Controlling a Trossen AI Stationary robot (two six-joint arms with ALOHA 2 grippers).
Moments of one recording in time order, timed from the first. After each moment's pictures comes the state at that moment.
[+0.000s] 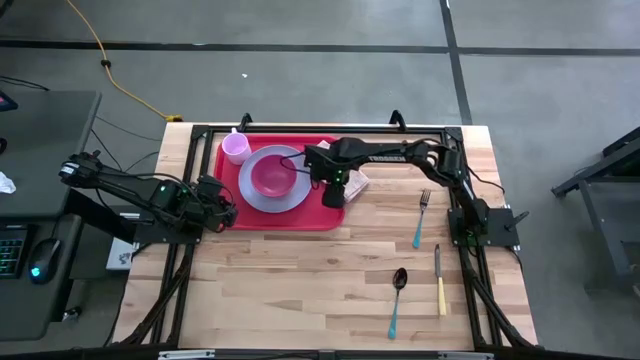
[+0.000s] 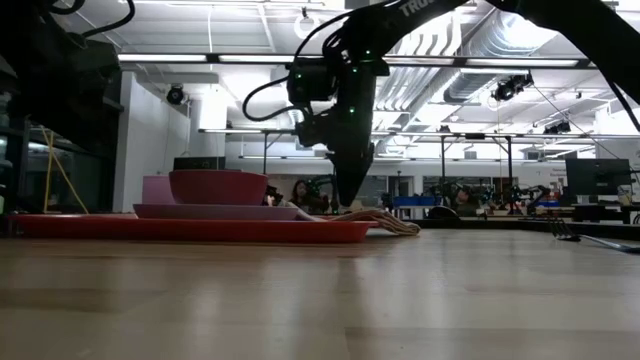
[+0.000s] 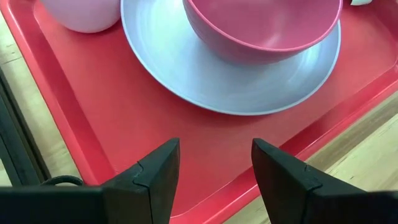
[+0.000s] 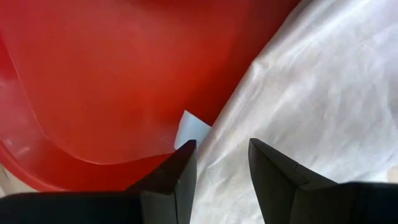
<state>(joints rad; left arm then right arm) -0.31 0.70 0.59 -1.09 -0.58 -1.25 -0.27 2.17 1.78 -1.02 0.03 -0.05</state>
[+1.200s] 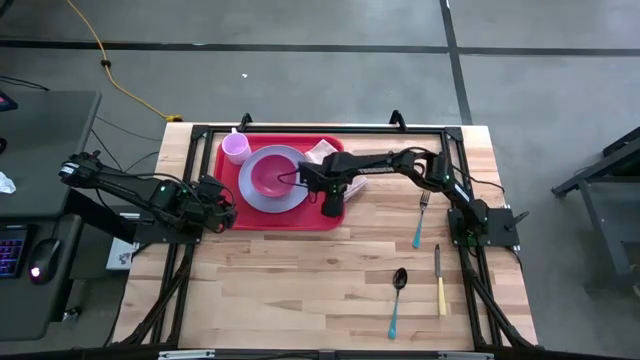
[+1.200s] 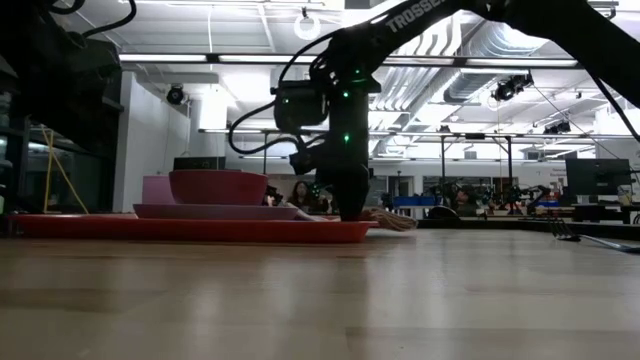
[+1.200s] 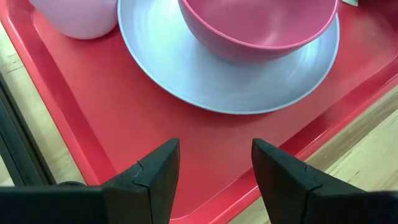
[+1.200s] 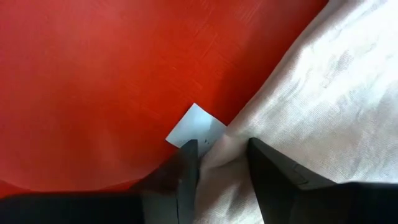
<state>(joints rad) -0.31 0.70 0.59 -1.09 -0.59 -1.21 -0.22 2.29 1.79 -1.05 0.16 -0.02</state>
